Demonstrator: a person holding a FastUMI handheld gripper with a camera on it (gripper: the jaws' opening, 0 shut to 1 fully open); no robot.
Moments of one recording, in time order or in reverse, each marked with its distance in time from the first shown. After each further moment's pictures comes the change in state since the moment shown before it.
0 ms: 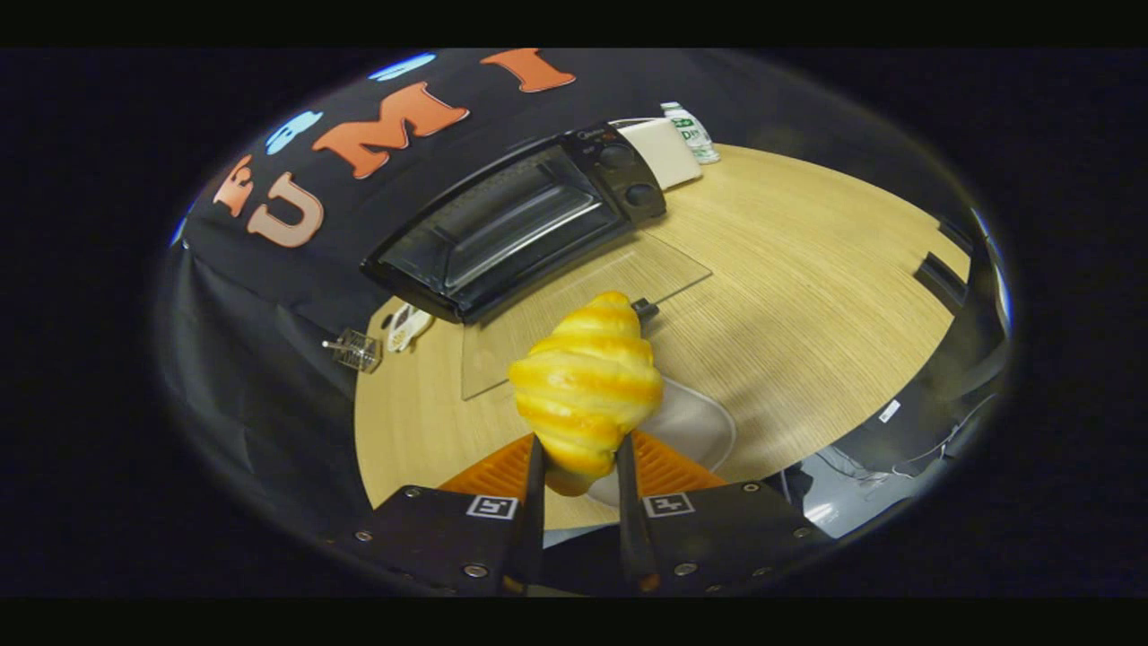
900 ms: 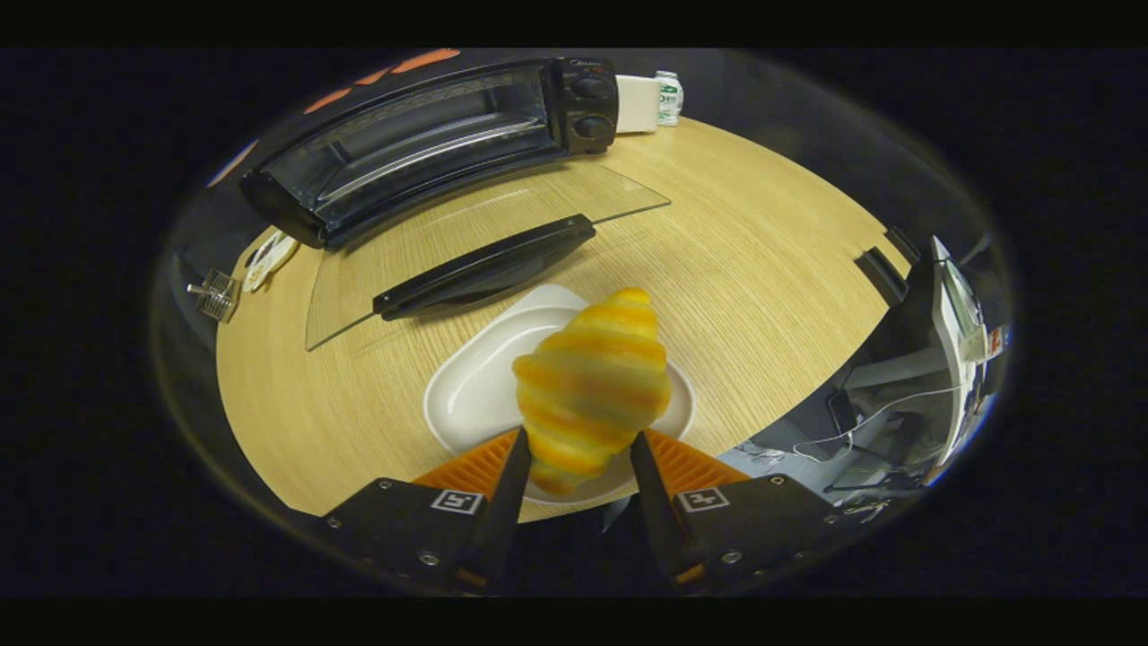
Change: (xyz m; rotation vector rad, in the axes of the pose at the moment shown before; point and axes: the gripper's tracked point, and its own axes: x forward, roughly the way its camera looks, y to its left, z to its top) arm 0.025 -0.059 -0.064 -0.088 0.231 -0.486
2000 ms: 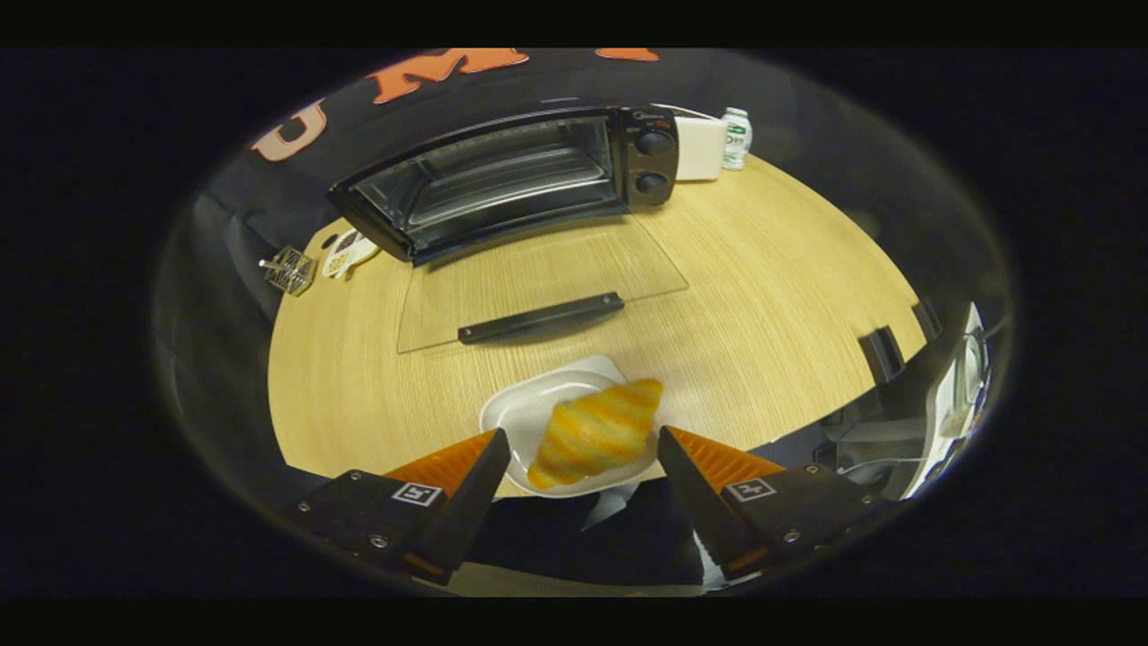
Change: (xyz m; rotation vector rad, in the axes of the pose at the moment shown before) arm -0.068 -0.013 0.031 -0.197 -0.030 0.115
